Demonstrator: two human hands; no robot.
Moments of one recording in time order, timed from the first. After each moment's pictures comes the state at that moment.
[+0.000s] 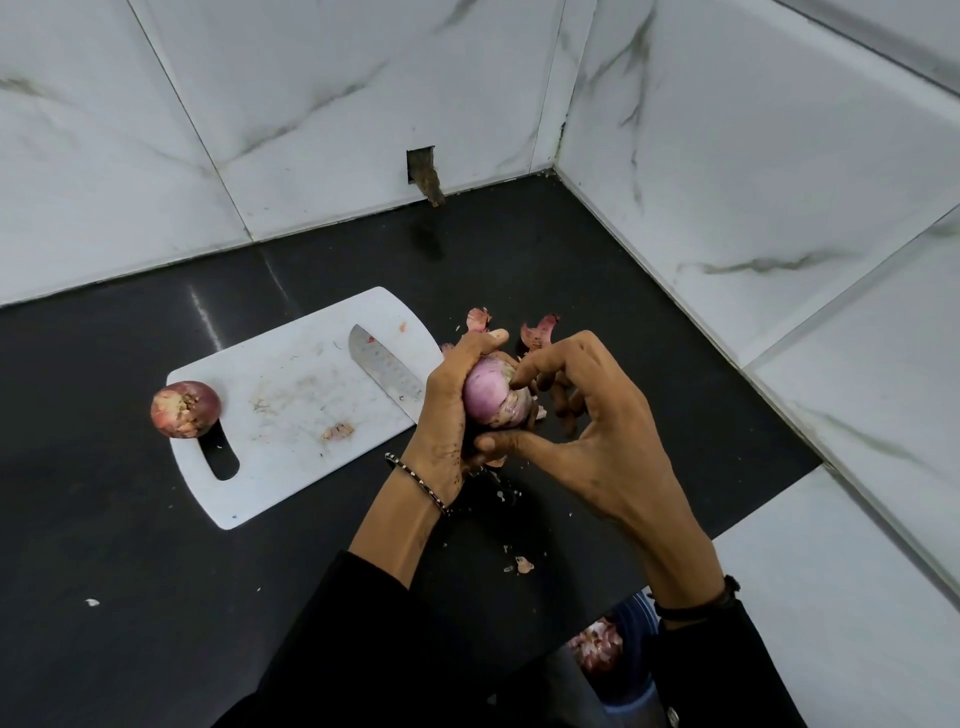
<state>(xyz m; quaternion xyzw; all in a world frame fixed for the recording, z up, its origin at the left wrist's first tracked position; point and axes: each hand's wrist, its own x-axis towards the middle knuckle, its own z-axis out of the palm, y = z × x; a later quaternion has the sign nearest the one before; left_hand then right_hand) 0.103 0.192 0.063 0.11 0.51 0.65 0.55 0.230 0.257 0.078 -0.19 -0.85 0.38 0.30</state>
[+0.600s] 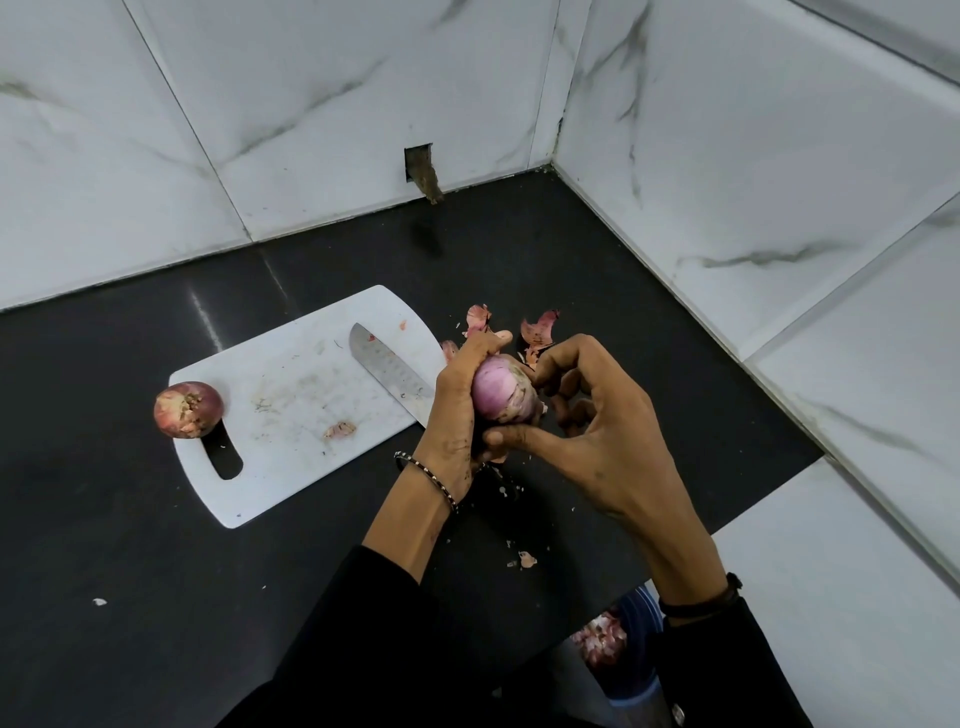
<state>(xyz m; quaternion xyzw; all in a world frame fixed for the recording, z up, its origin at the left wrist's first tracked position) 0.110 0.194 0.063 0.07 0.54 0.66 0.52 0.234 0.256 0.074 -0.25 -0.82 0.43 0.27</state>
